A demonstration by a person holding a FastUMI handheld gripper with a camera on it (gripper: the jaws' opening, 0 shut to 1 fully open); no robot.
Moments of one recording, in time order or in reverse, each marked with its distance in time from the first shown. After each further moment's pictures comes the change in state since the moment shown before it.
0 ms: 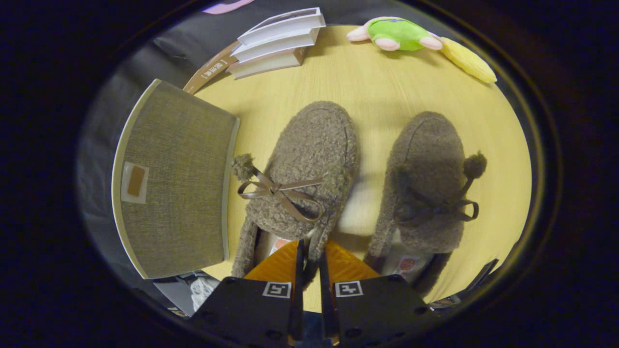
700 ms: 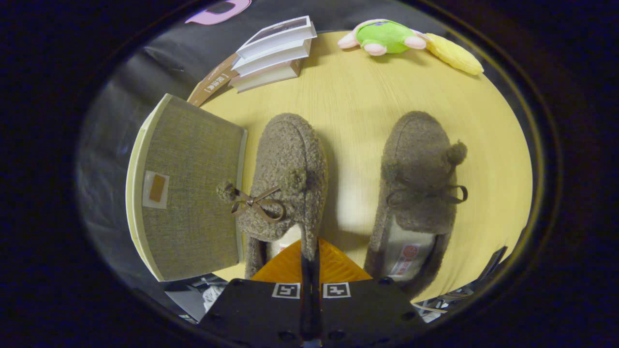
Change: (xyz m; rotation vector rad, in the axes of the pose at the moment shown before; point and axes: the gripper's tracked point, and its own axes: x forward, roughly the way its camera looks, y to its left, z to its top) arm -0.031 0.014 -0.007 0.047 -0.063 0.056
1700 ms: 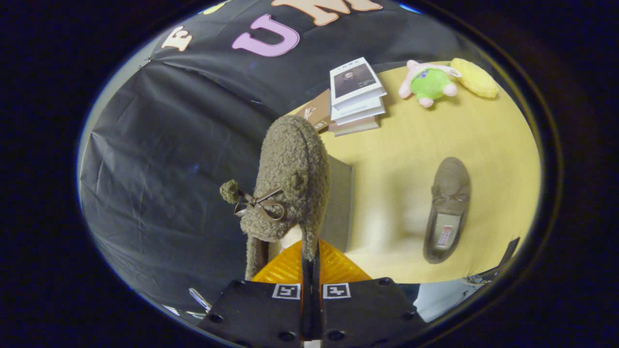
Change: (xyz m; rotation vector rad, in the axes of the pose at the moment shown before) arm -0.181 0.124 0.027 0.019 -0.115 0.428
